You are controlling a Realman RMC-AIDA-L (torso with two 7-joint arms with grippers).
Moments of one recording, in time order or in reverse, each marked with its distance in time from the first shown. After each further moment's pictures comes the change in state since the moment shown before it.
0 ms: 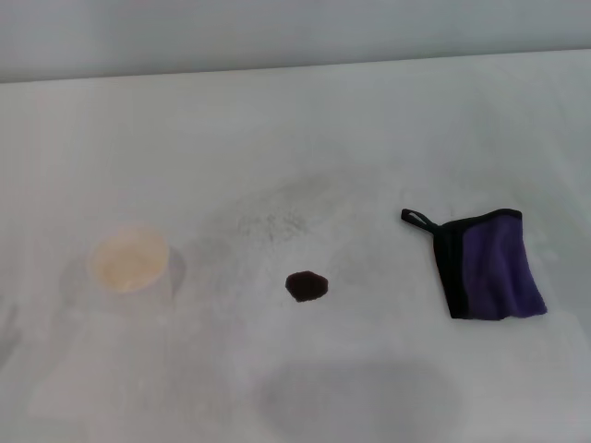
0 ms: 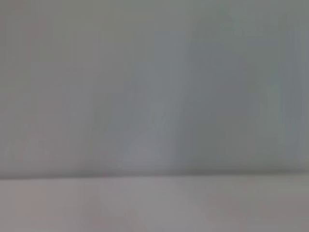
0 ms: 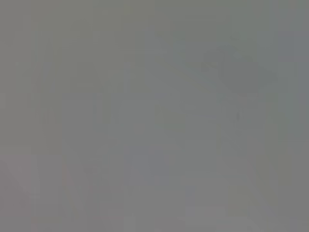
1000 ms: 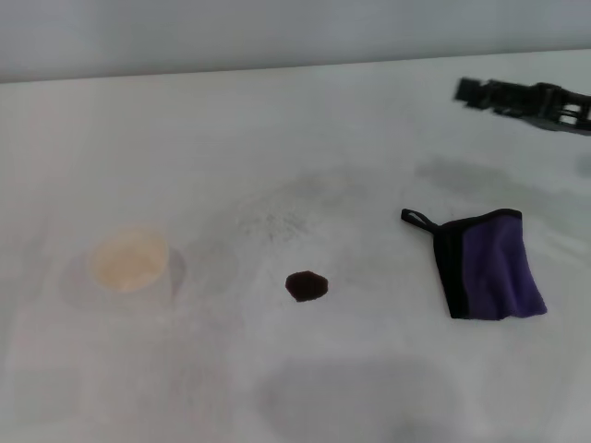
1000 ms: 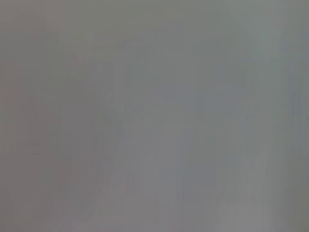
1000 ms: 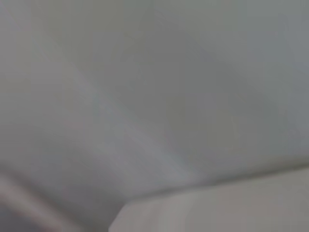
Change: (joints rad) left arm -0.104 0.021 -0.165 0.028 -0.107 0.046 0.097; right arm 0.079 -0.100 -0.132 0.574 -0.880 0.177 1.623
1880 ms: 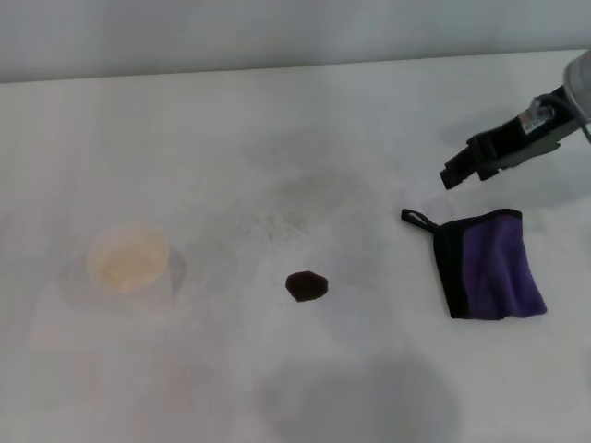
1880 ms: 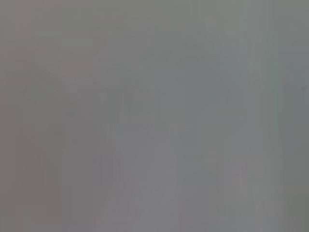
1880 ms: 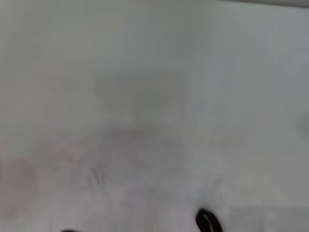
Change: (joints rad) left arm -0.012 -0.008 -0.002 0.071 0.001 -0.005 0.039; right arm 0.286 0.108 -0.156 0.617 -1.146 0.244 0.861
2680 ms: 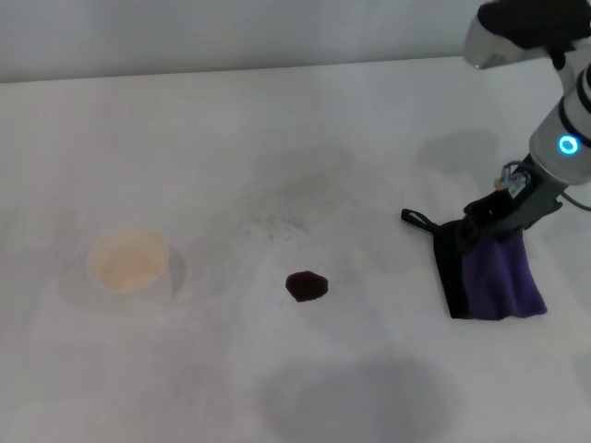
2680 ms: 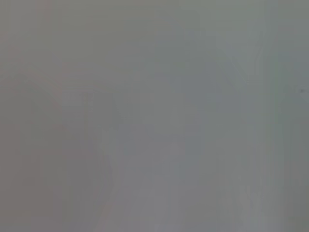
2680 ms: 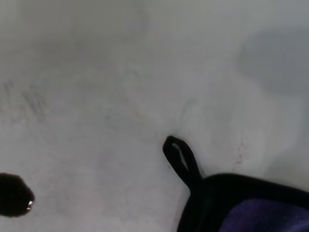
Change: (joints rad) left arm -0.012 0.011 0.000 0.001 0.001 -0.002 0.005; right arm 0.043 0.007 -0.209 -0.166 -0.123 -0.031 0.163
